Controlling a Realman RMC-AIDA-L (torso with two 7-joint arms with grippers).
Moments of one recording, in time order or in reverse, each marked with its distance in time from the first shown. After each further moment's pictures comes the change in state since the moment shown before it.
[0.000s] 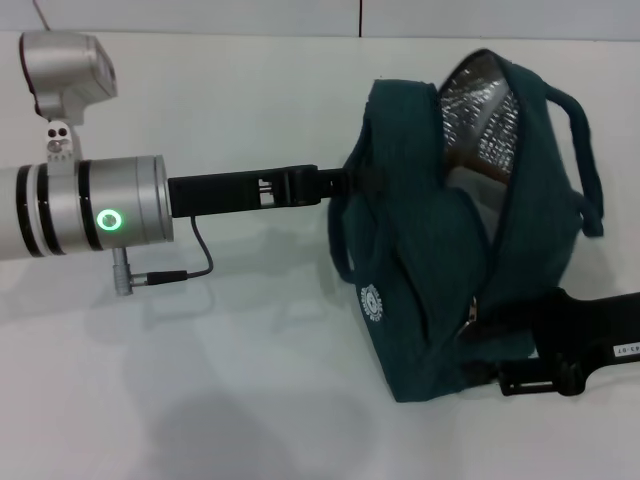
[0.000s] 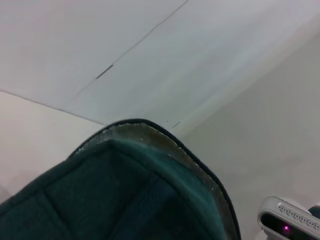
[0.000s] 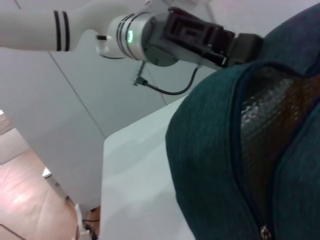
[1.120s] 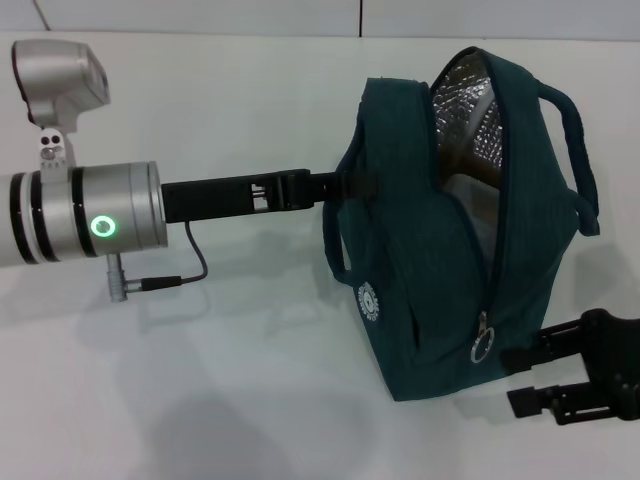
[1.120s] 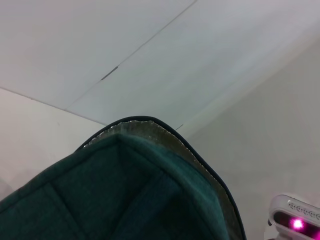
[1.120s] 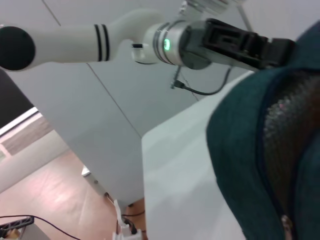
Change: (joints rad) left arm 0.016 0.002 -0.001 0.000 -0.003 0.000 0.002; right arm -0.010 -0.065 -0.007 -0.001 0.011 -0.143 0.071
